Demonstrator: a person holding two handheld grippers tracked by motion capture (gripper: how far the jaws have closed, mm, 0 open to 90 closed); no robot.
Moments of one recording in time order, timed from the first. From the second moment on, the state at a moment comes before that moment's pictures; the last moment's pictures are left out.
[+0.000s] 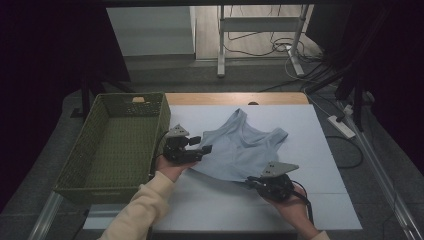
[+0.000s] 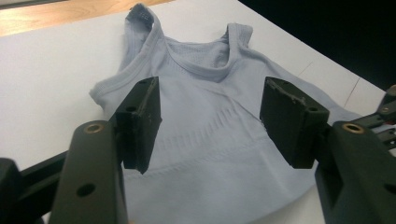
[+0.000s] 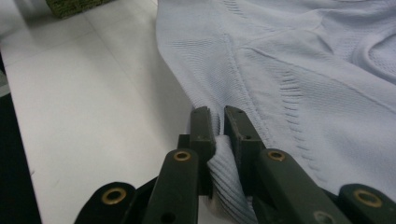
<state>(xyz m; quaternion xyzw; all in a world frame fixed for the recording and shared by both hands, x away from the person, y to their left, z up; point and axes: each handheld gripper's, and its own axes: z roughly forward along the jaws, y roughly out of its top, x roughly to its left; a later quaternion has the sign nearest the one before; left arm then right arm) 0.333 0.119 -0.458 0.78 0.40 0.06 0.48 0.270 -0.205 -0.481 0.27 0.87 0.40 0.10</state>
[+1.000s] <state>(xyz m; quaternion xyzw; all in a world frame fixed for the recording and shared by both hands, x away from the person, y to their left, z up) 0.330 0.116 -0.459 0.78 0.40 0.05 0.48 0.251 -0.286 -0.481 0.33 0.86 0.38 0.11</state>
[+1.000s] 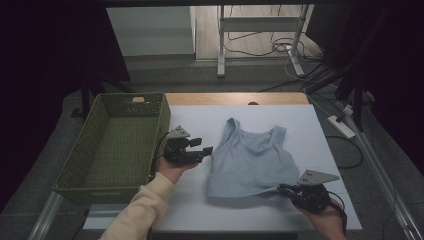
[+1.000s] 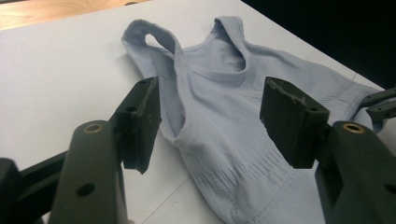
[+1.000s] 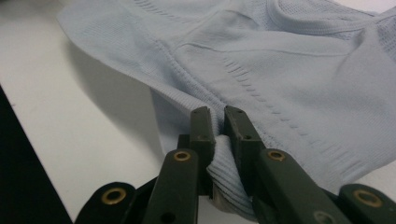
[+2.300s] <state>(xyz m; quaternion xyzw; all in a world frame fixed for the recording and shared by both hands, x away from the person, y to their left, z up) 0.376 0.065 -0.515 0.83 0.38 0.03 0.41 0.249 -0.272 -0.480 0.32 0.83 0.43 0.15</state>
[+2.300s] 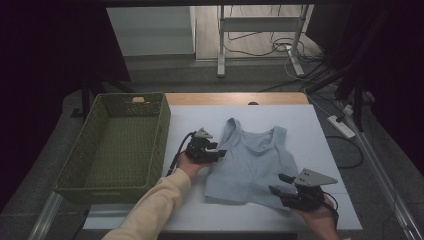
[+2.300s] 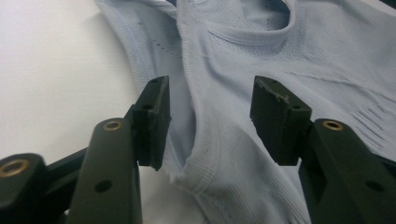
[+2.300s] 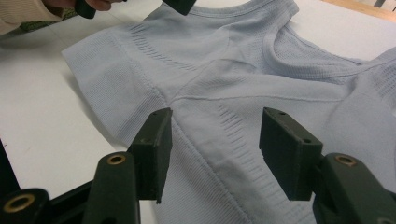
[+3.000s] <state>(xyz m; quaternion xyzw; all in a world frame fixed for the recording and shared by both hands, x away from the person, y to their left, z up) 0.378 0.079 -0.508 0.81 0.37 0.07 0.45 0.250 -0.278 -0.478 0.33 0.82 0.43 0.17</state>
